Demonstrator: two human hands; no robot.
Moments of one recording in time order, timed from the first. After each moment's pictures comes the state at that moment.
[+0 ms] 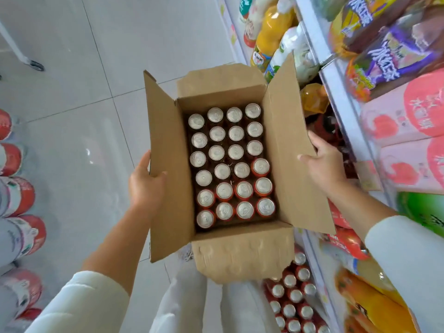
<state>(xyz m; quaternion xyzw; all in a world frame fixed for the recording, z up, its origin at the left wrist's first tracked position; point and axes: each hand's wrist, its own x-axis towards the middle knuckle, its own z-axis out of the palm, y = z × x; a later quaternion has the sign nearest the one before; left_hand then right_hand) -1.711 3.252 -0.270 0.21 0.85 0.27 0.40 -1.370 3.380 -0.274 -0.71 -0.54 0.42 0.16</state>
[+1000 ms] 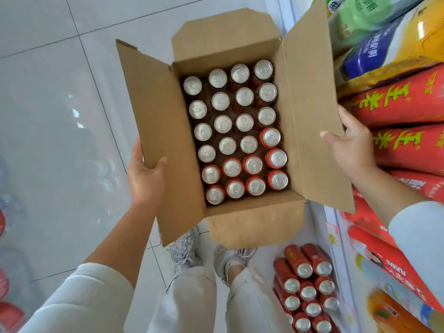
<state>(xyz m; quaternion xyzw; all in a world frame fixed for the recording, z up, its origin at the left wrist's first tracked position) -1.707 3.252 -0.470 0.18 0.84 0.35 0.37 -1.354 3.423 -0.489 -0.67 -0.58 0.44 0.16</state>
